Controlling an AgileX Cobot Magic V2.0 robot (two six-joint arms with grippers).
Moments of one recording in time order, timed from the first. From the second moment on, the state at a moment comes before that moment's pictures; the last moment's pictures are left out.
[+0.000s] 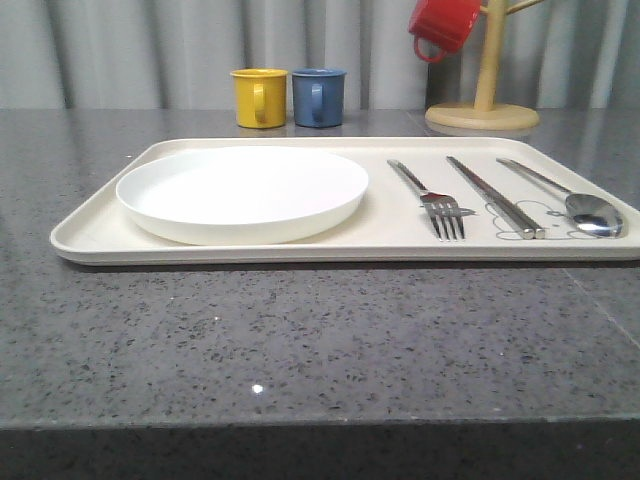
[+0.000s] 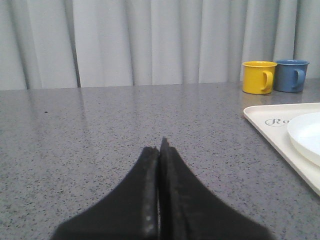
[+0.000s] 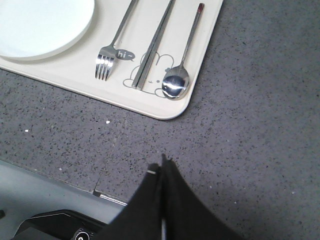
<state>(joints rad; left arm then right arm) -0.01 0.00 0.00 0.05 0.04 0.02 0.13 0.60 -0.94 0.16 1.14 -0.14</state>
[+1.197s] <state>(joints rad) -0.01 0.00 0.00 0.05 0.04 0.02 0.01 -0.01 0.03 0.16 0.14 -0.14</state>
